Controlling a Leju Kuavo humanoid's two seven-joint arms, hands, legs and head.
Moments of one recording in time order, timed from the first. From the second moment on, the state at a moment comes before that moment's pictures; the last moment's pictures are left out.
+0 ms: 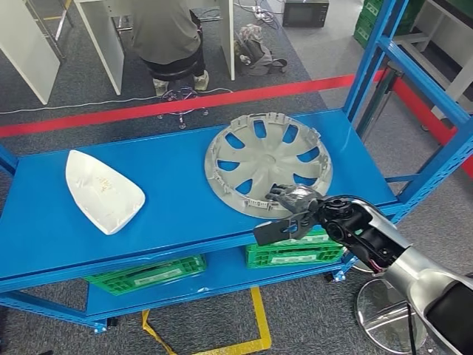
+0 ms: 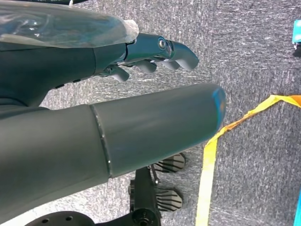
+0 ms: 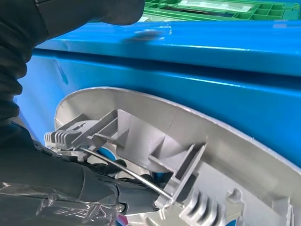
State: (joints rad) left arm -0.21 0.09 1.02 -0.18 -0.77 -0.15 -0.13; right arm -0.57 -0.47 0.78 -1.17 0.86 0.46 0.02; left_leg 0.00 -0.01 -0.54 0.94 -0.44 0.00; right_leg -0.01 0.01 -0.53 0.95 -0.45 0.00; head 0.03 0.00
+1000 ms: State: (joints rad) left arm -0.22 0.08 1.02 -0.18 -0.78 -0.15 -0.13; right arm -0.56 -0.46 0.79 -1.22 0.85 0.45 0.03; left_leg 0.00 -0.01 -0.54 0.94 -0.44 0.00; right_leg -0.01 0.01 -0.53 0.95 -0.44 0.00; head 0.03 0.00
